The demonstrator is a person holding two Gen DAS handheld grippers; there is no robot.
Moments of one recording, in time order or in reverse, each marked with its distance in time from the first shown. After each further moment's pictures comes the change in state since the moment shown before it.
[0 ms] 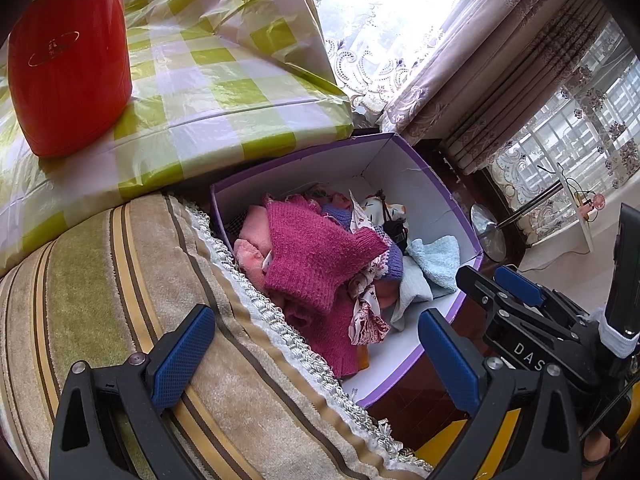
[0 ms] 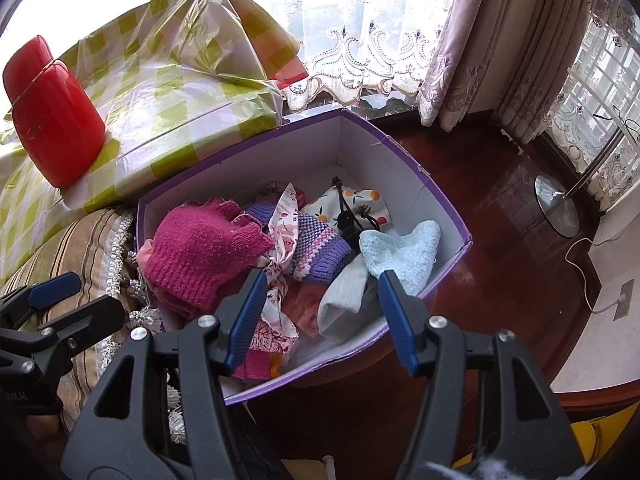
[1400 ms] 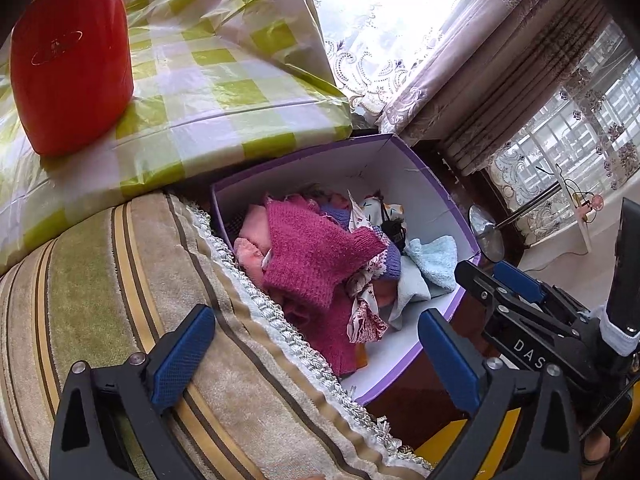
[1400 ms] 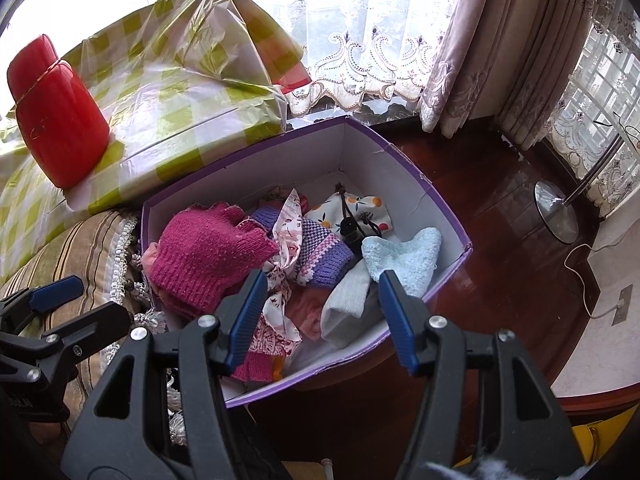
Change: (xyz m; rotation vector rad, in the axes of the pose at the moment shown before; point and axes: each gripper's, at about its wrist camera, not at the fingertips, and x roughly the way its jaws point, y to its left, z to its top) left arm -0.003 0.001 -0.001 -0.009 -0.002 -0.006; right arm -0.004 0.004 0.005 -0.013 -0.013 -0.001
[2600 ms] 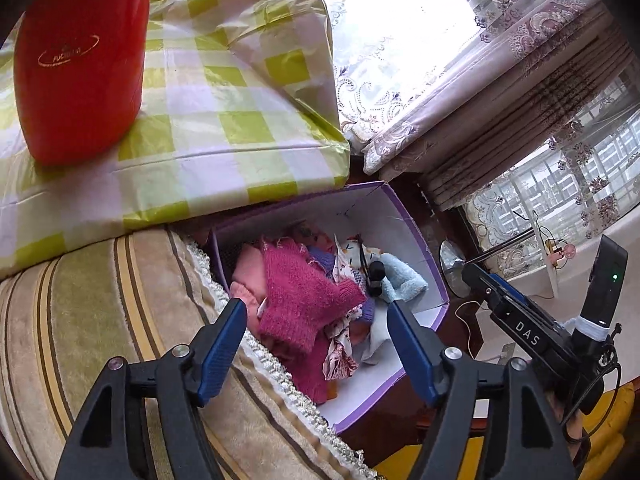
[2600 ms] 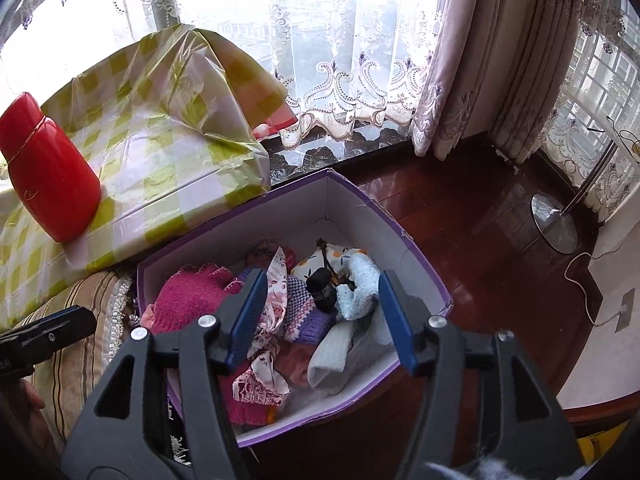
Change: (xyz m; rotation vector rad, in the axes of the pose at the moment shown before) left arm -0.014 0.028 0.029 -0.137 -0.034 -0.120; right arm -0.007 -0.018 0.040 0.048 -0.074 0.001
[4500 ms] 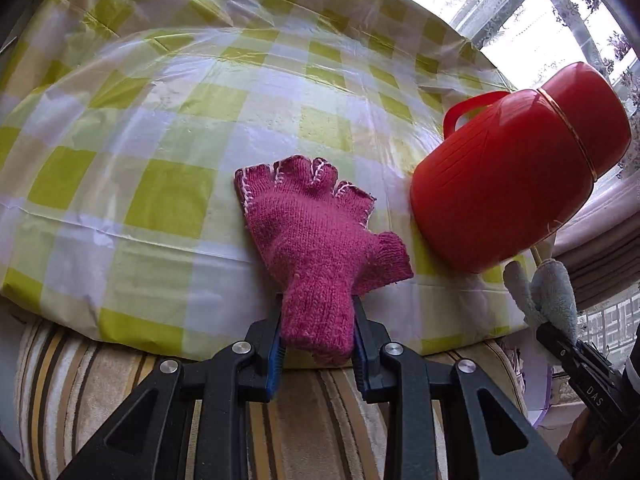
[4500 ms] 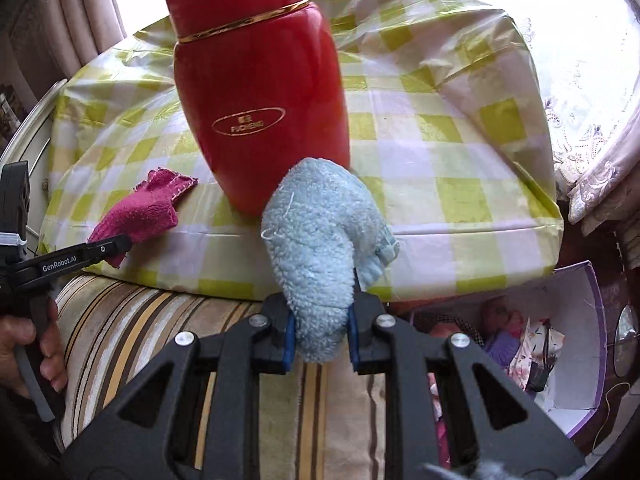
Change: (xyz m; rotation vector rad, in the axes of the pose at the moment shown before) left arm -0.118 0.253 0.019 -0.354 -0.195 0.336; right arm 0.024 0.250 0.017 -0.393 0.085 0.373
